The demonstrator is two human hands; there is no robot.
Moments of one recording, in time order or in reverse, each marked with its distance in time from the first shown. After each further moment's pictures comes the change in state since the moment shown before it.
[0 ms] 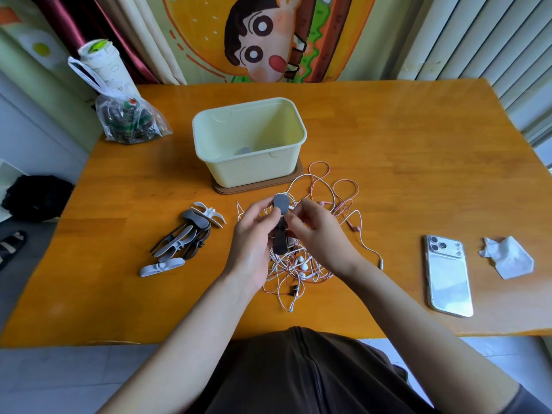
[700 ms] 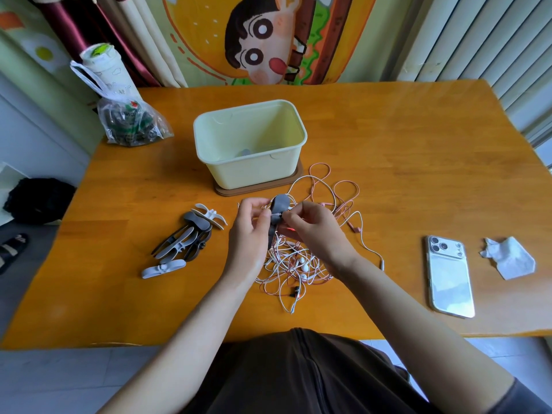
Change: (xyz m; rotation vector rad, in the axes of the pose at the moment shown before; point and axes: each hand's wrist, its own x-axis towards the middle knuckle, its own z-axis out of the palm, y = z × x) left_hand 0.012 -0.008 -0.014 0.542 0.086 0.326; right_hand 0.007 -0.004 0.007 0.320 0.022 0.191
